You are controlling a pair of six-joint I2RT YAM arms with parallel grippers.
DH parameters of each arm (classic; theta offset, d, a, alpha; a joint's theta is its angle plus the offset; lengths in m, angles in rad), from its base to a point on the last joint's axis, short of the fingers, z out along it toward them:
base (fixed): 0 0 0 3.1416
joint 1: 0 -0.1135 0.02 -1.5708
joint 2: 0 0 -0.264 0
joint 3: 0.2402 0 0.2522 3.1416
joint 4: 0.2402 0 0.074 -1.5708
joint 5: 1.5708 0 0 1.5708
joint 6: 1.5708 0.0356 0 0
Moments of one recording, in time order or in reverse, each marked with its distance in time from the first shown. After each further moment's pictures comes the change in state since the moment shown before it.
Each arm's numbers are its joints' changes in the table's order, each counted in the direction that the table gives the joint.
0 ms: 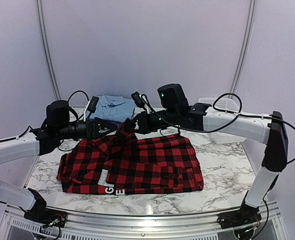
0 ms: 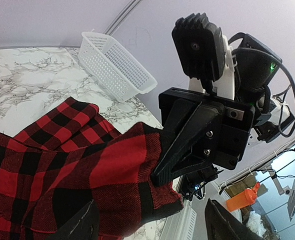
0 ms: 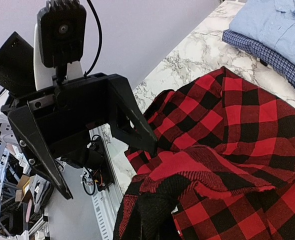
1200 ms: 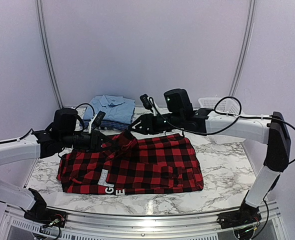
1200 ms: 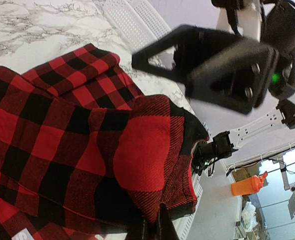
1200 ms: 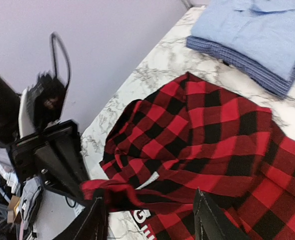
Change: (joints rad) left arm 0.073 -0.003 -0.013 0.217 -0.069 0.015; right arm 0.047 0.013 -0.108 -0.113 0.065 0.018
